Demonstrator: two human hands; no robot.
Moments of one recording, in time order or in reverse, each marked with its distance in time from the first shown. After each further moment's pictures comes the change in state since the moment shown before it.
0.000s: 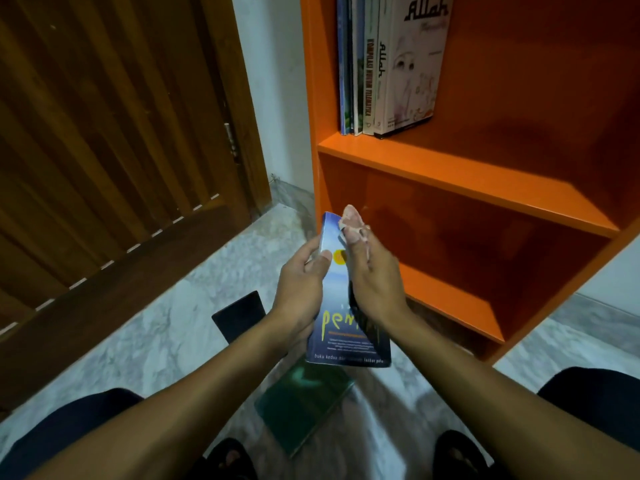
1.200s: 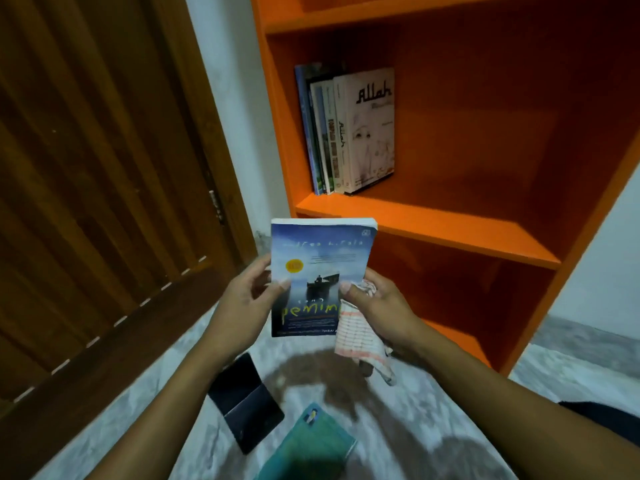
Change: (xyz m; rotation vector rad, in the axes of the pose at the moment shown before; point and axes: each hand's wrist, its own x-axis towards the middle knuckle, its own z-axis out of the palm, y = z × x) left_hand 0.003 0.091 -0.036 0.445 -0.207 0.401; right_hand 0.029 -0.003 -0.051 0.346 -0.178 0.141
